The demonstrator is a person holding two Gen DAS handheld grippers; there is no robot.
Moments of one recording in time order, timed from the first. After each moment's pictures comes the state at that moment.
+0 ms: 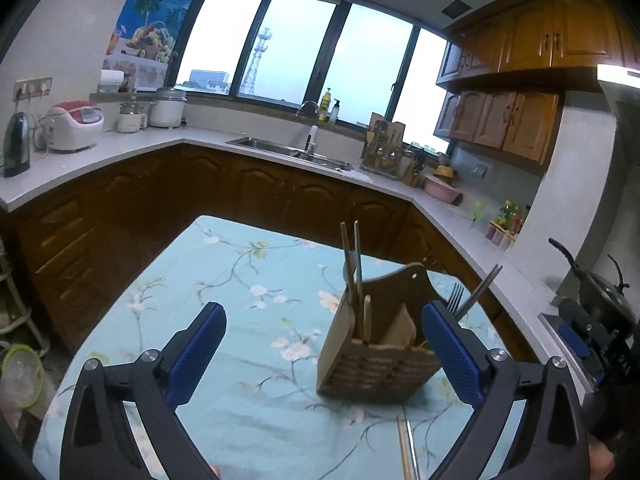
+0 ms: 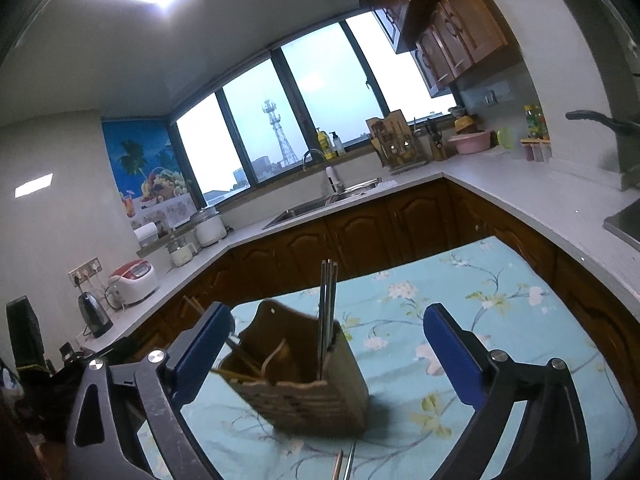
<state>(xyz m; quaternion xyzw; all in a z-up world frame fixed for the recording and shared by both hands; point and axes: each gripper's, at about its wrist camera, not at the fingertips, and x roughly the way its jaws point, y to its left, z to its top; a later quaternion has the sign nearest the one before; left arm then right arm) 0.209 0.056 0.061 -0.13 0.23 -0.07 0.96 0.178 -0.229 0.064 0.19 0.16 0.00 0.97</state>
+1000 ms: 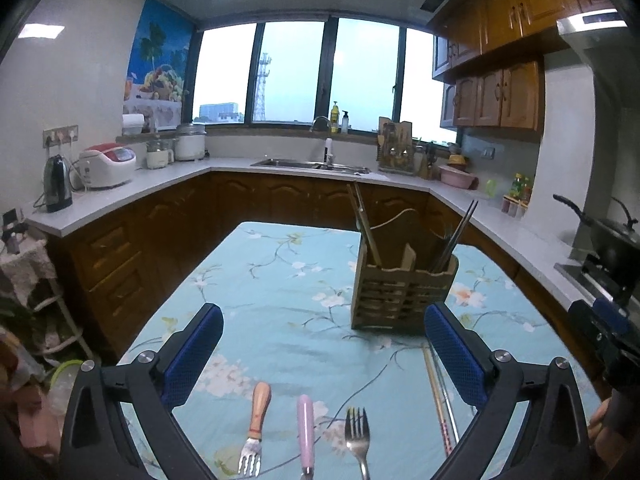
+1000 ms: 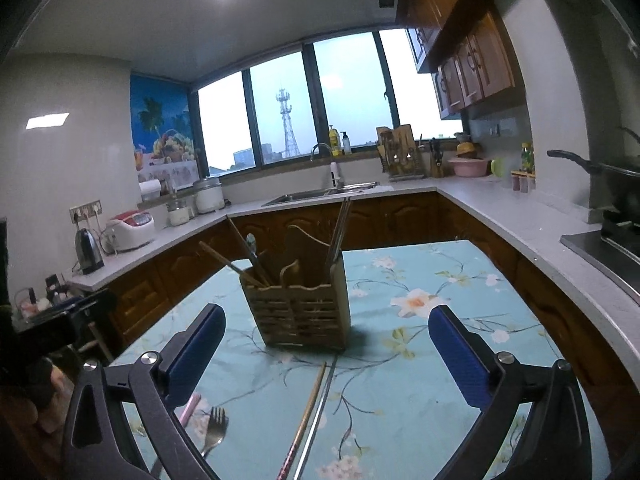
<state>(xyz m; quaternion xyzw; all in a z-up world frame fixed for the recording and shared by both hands) 0.065 0.049 0.052 -0.05 0.20 -0.03 0.98 0.059 -0.171 0.042 0.08 0.16 -0.02 0.98</state>
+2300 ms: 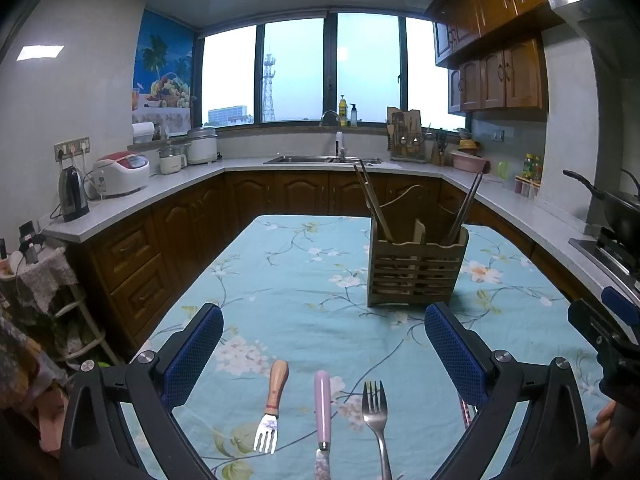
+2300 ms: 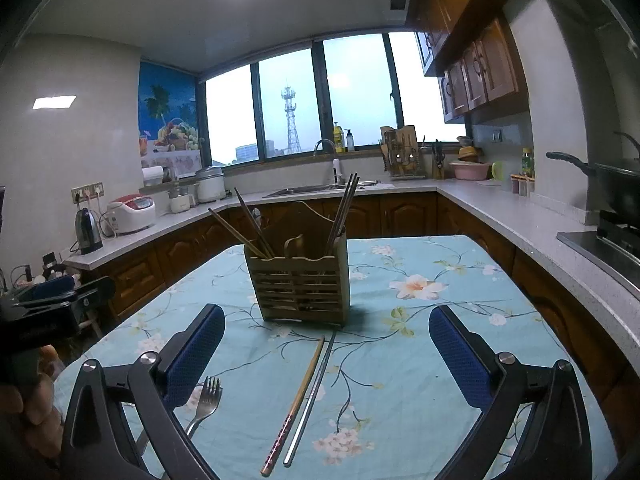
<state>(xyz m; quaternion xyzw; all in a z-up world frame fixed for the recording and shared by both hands) 0.046 0.047 0.043 -0.01 0.21 -0.01 0.98 0.040 -0.160 0.018 0.06 0.16 -0.01 0.99</state>
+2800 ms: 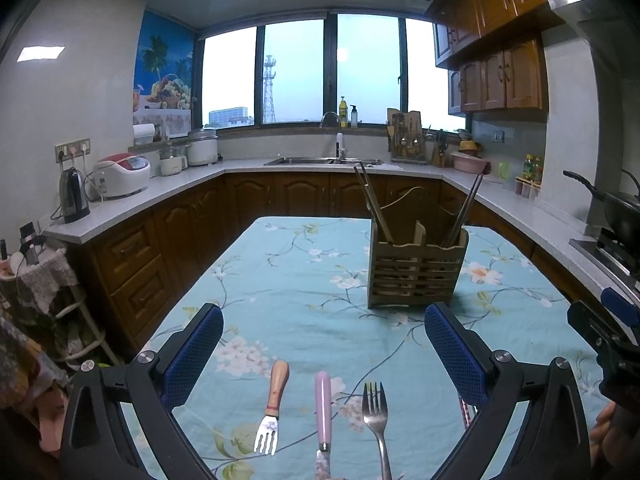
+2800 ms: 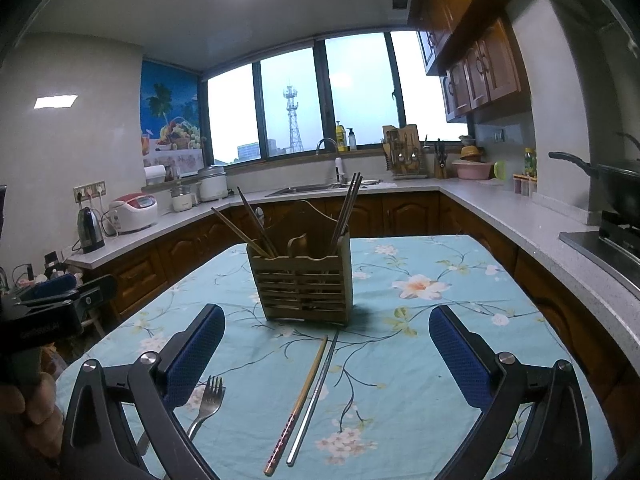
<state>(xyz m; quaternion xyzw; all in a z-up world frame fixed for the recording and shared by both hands) 0.048 0.048 0.042 -0.01 0.21 -0.01 0.98 0.040 -0.160 0.020 0.06 0.16 -0.01 0.99</state>
